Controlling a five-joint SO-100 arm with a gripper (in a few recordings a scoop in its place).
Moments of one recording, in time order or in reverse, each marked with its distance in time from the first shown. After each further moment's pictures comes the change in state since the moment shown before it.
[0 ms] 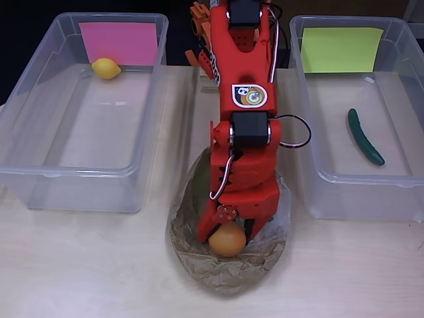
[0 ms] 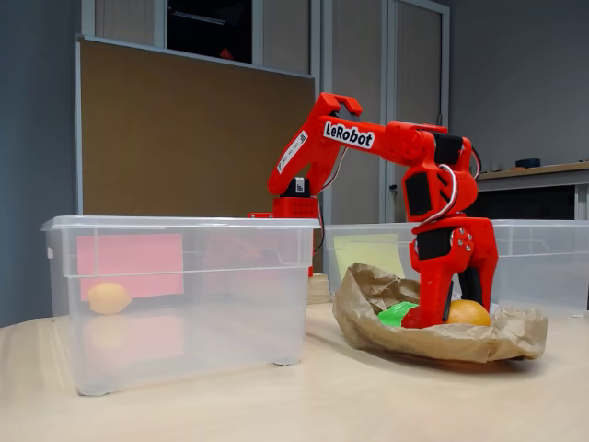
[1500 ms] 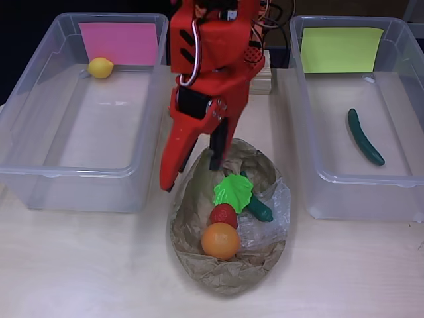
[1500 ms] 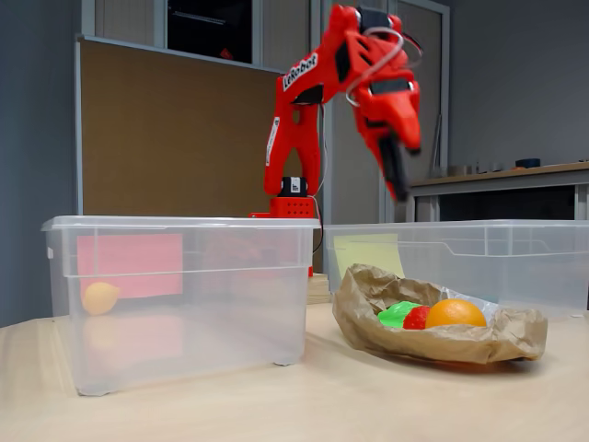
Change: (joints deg) arm 7.5 34.5 11.8 12.0 -47.8
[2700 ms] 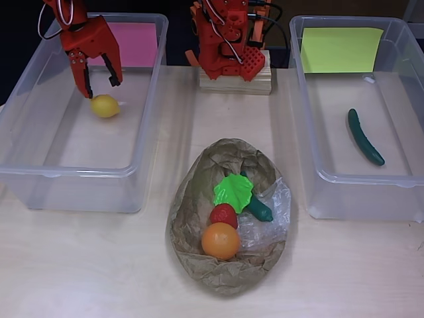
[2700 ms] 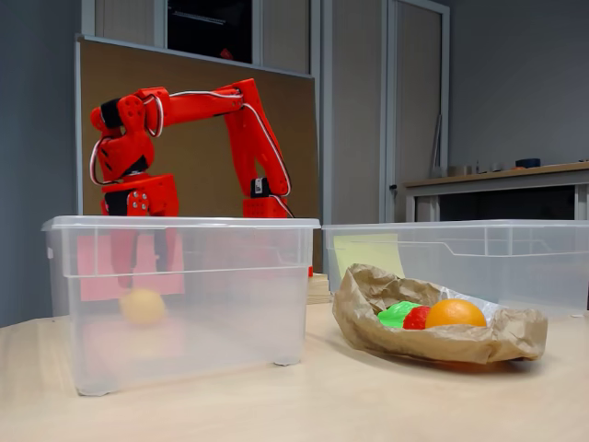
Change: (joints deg) arm 66.1 -8.2 14.2 11.7 -44.2
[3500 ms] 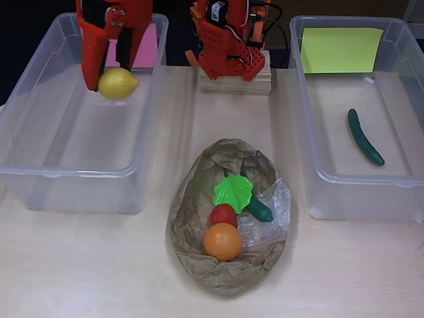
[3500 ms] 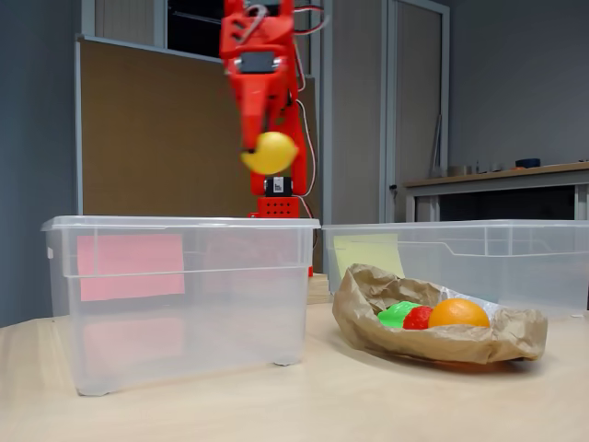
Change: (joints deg) arm -27.9 28.9 -2.9 3.4 4.6
